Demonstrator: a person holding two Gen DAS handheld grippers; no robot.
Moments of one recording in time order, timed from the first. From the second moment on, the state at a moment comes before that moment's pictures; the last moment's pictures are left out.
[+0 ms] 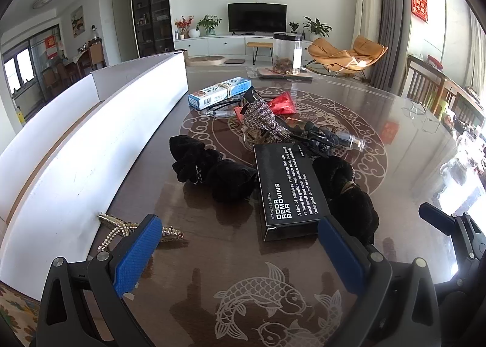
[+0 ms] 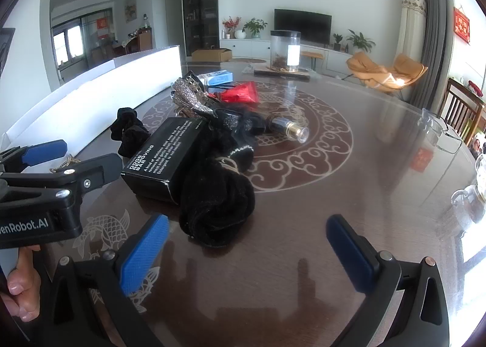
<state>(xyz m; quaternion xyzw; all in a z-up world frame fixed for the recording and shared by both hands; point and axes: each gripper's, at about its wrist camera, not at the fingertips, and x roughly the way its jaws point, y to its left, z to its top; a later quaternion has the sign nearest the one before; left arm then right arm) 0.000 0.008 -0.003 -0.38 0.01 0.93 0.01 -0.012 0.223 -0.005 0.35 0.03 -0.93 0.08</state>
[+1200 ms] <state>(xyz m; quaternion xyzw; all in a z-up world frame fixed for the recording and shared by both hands) 0.002 0.007 -0.002 -0.38 0.02 0.92 0.01 -0.014 0.222 -0.005 0.35 0.02 -0.93 0.08</state>
